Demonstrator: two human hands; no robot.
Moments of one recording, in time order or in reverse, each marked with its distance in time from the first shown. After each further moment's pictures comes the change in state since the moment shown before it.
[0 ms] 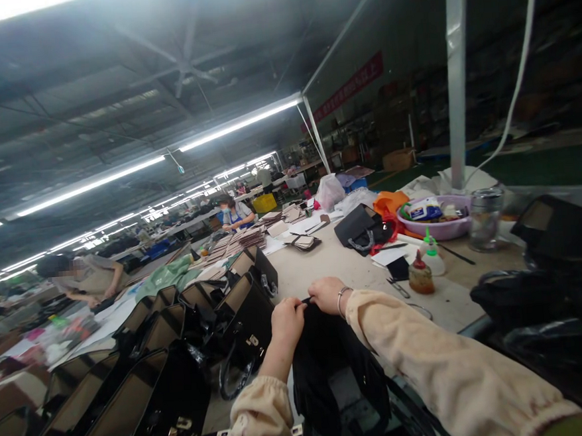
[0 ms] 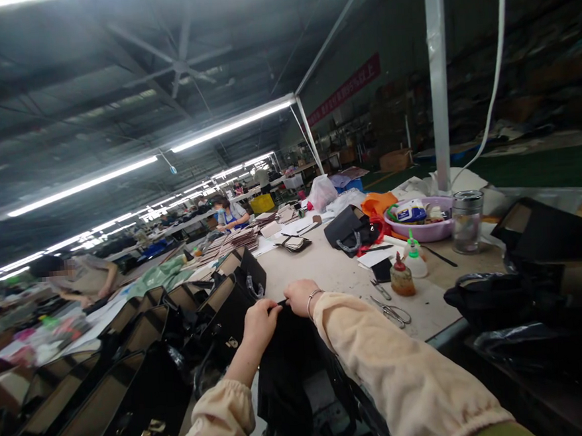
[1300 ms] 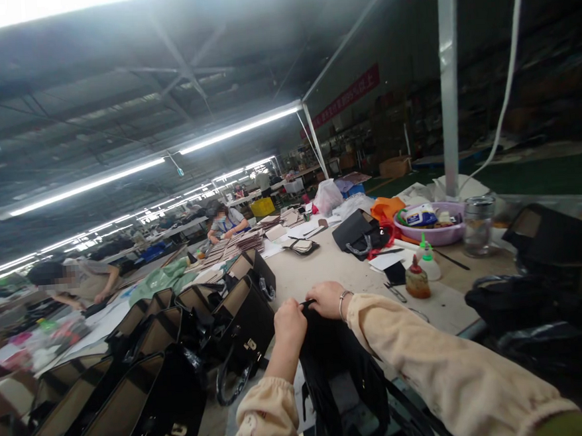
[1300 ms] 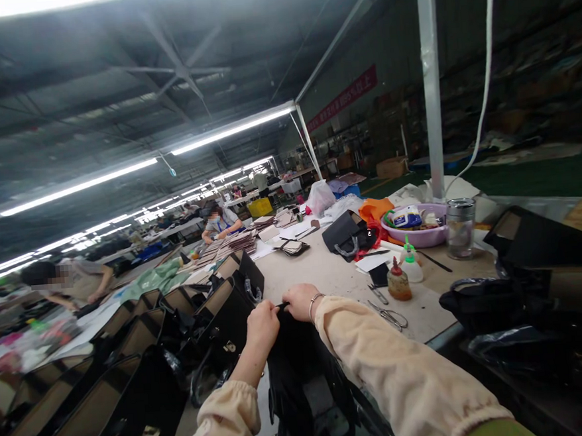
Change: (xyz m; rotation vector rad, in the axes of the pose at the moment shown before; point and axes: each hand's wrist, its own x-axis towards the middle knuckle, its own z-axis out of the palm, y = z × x) left_hand 0.001 0.012 0.002 0.140 -0.048 -0.106; right_hand -0.005 0.001 0.002 0.010 0.054 -0.052
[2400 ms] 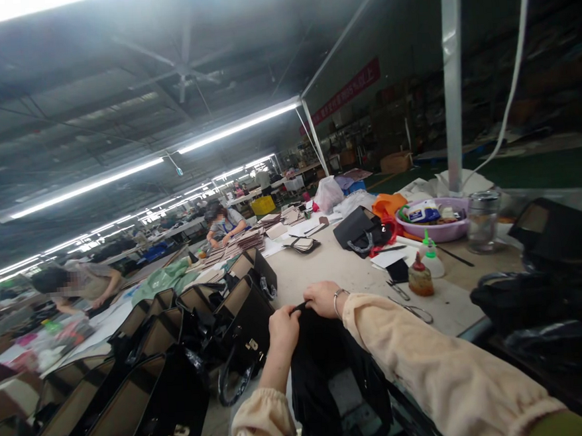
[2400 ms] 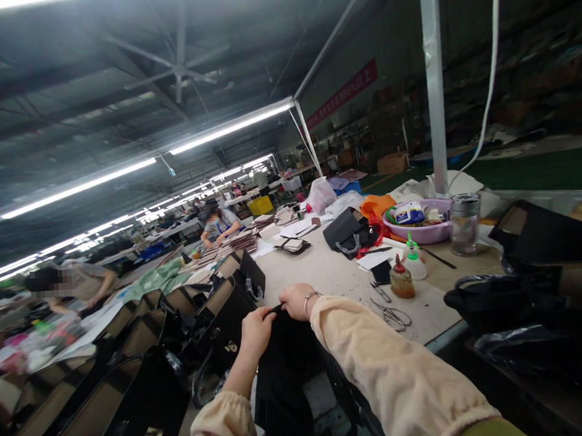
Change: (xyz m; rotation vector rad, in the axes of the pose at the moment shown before) left_hand 0.001 -0.023 0.001 -0.249 -0.056 -0.050; right_hand 0.011 -0.005 0.000 0.047 -0.022 -0.028
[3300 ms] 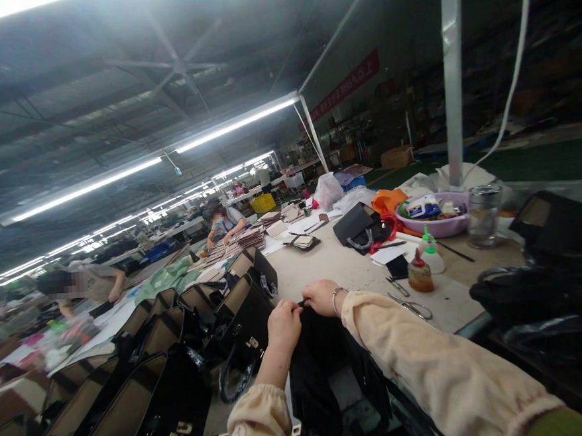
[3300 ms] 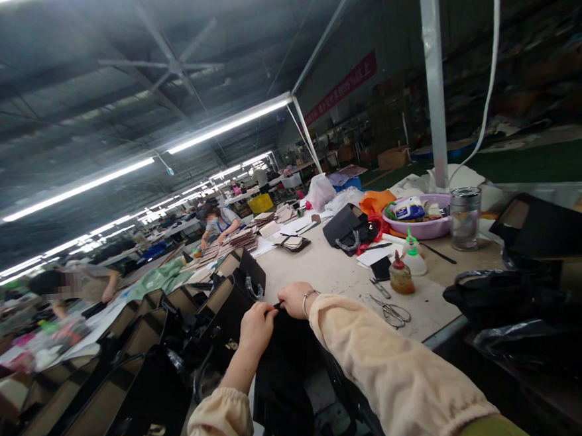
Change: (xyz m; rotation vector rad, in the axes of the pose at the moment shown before) left_hand -0.006 0.009 -0.005 0.159 0.058 0.141; right_hand -0.002 0.000 0.000 0.034 0.016 0.001
